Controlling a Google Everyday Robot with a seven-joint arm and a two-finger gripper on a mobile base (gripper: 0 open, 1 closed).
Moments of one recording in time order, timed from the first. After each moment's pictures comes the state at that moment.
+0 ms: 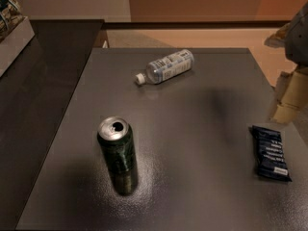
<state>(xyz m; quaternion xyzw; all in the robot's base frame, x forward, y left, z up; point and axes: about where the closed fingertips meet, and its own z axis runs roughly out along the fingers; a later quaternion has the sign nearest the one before) 0.439 -0.214 0.979 -0.61 0.77 -0.04 0.16</state>
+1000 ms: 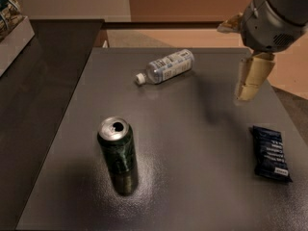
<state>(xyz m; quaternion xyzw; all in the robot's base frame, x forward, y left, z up) 0.507 -0.162 0.970 -0.72 0.66 -0.02 0.22</state>
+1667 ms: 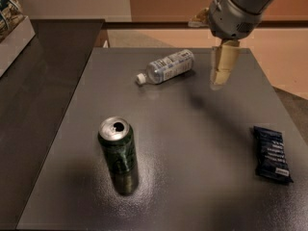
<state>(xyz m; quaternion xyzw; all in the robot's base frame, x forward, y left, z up) 0.564 -0.119 0.961 -0.77 0.61 -0.02 0.21</state>
